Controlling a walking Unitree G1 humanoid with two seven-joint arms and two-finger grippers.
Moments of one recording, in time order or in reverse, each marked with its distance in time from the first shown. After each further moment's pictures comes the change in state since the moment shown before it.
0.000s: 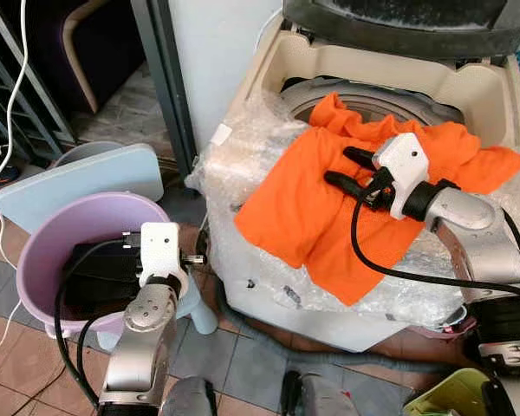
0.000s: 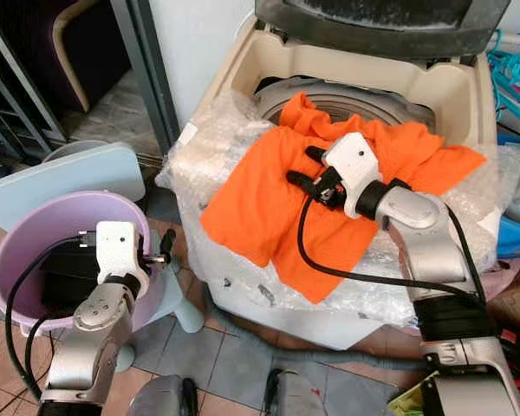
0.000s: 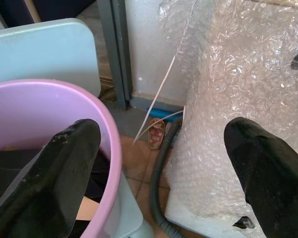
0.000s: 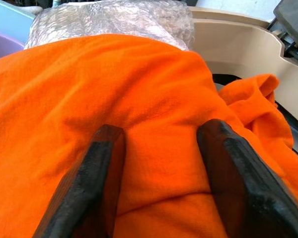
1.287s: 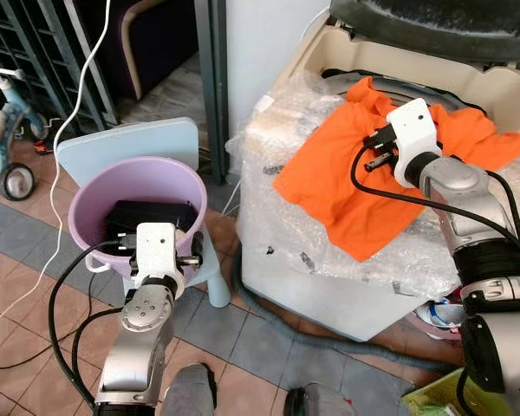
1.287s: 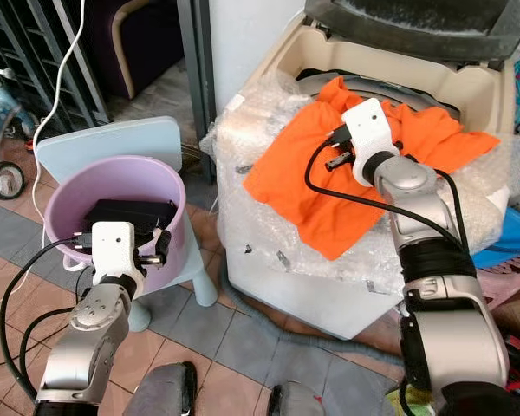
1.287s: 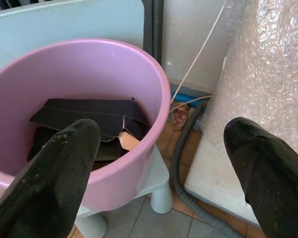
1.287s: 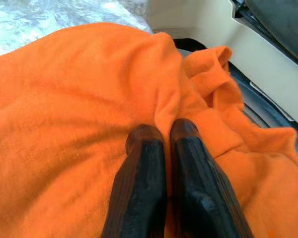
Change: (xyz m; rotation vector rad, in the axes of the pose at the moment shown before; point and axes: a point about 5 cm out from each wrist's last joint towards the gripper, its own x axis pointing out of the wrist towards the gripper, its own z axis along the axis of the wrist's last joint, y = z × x) left arm 0.002 -0.002 0.002 0.003 0.013 0.015; right arm 0.031 -0.069 0.002 0.067 0.195 -0.323
